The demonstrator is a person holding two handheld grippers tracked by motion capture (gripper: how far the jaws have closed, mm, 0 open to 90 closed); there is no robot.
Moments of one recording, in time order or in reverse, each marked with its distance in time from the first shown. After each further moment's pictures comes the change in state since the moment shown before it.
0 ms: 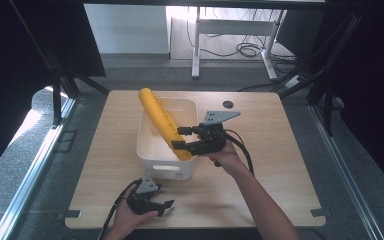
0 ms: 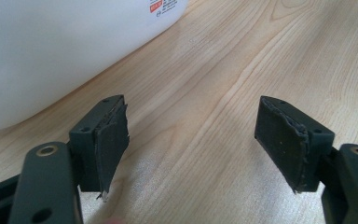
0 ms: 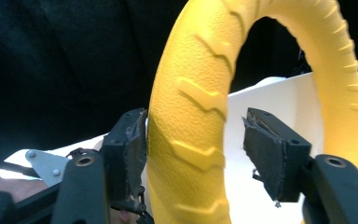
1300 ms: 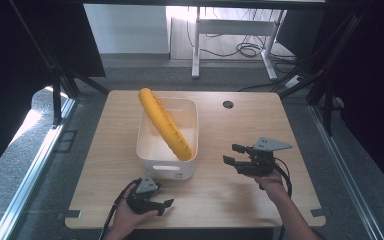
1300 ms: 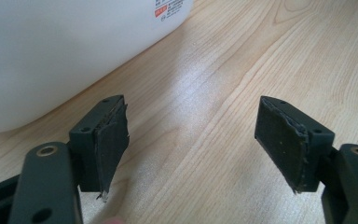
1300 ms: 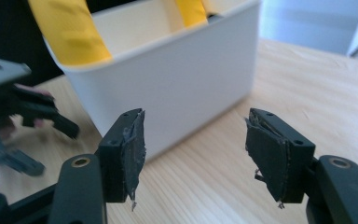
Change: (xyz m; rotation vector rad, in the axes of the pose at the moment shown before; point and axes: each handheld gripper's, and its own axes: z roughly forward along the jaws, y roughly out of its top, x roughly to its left) left arm 0.000 0.001 -0.001 -0.003 0.009 -0.010; right arm -0.006 -0.100 -0.117 0.047 -0.394 0.072
